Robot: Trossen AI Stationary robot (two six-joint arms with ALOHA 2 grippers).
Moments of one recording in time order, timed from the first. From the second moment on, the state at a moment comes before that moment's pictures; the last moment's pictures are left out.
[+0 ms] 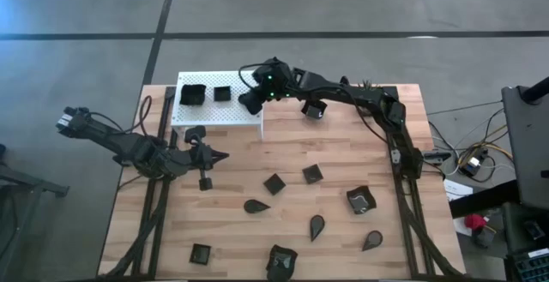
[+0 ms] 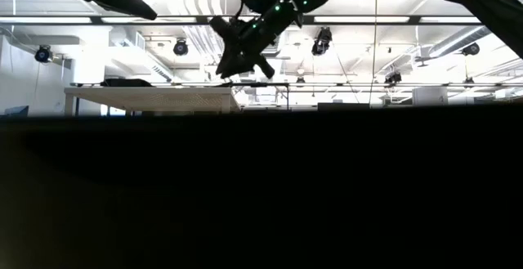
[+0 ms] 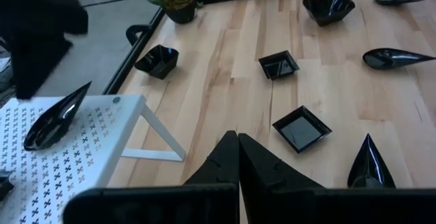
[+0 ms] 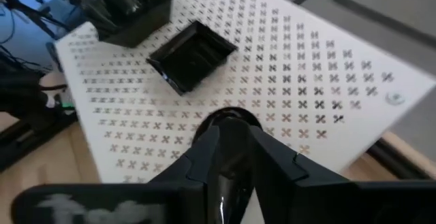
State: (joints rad) left arm -0.38 0.83 0.76 -0.51 -0.61 -0.14; right arm -0.37 2.13 1.97 -0.45 0.01 0.36
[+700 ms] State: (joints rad) left arm -0.40 0.84 0.76 -0.53 -0.61 -0.13; right arm -0.11 1.92 1.95 -0.77 0.42 0.18
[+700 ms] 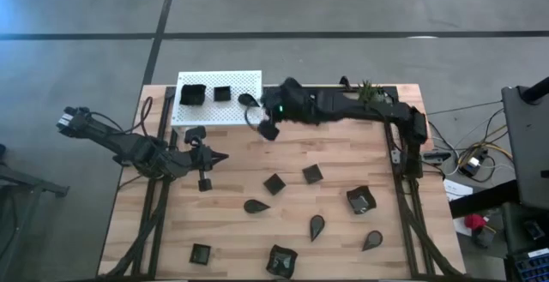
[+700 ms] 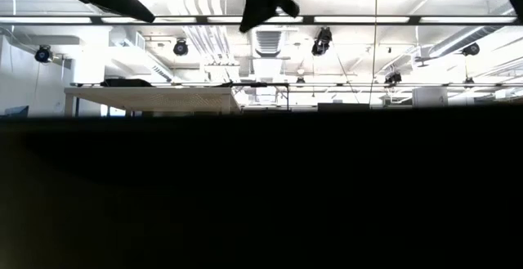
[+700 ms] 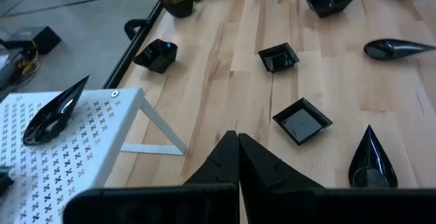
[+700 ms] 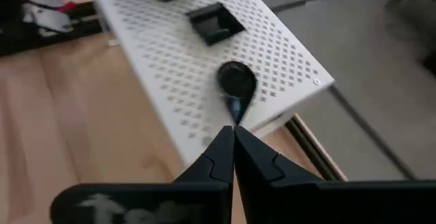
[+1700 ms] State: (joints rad) left arm -0.87 1.06 0.76 -0.52 -0.61 -0.36; right arm 0.42 1.69 1.54 -0.63 0.47 0.41
